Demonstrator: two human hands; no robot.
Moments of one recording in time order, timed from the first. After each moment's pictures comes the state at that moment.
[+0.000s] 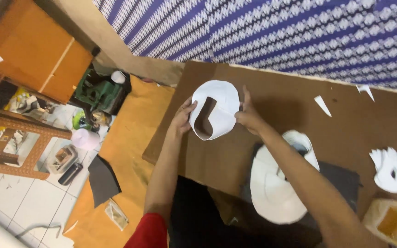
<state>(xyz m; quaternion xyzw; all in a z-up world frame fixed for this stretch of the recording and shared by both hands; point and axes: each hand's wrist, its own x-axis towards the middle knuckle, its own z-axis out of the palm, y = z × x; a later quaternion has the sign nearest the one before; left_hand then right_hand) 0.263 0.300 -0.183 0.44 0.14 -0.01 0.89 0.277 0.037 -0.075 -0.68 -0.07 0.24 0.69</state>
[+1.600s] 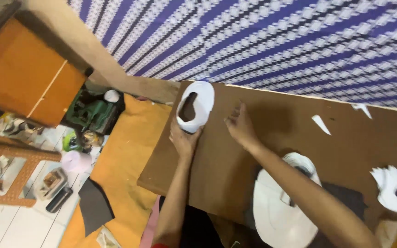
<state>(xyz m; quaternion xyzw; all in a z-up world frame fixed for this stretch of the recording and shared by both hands) 0.258 0.269 -0.186 0.85 0.27 0.31 0.33 0.314 0.065 -0.091 -0.79 -0.06 0.11 0.61</state>
